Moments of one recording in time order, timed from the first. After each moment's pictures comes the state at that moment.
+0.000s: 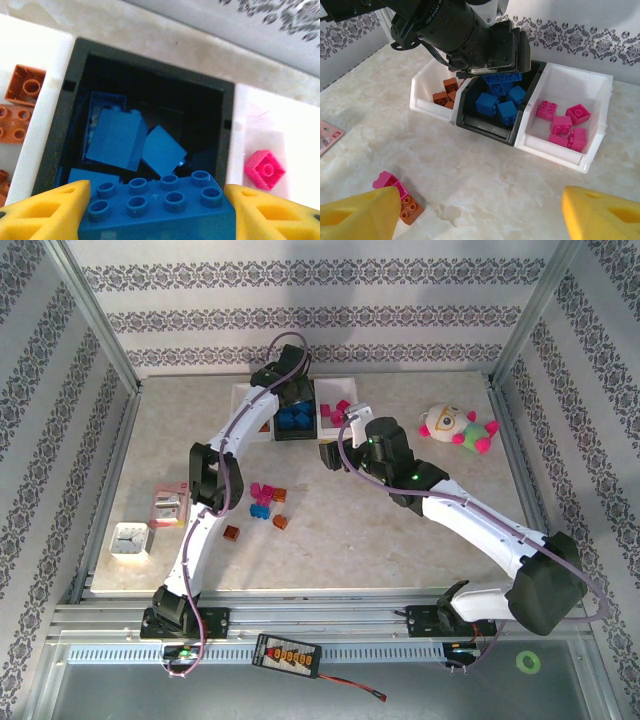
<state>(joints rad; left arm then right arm) -0.37 2.55 2.55 -0.90 -0.18 -0.68 0.64 1.32 1.01 -0.12 0.05 0.16</state>
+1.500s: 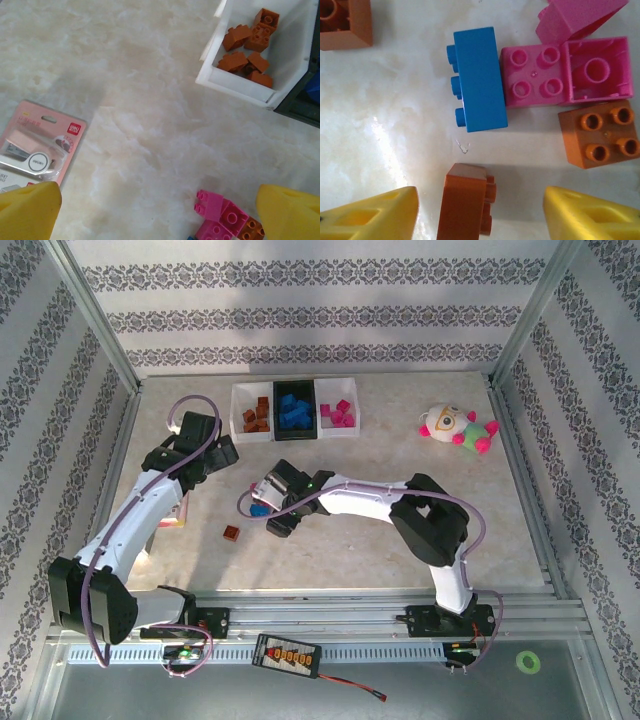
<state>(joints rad) -0.23 1.28 1.10 -0.76 -0.31 -0.62 0.95 2.00 1.38 -0.46 -0.13 -0.17</state>
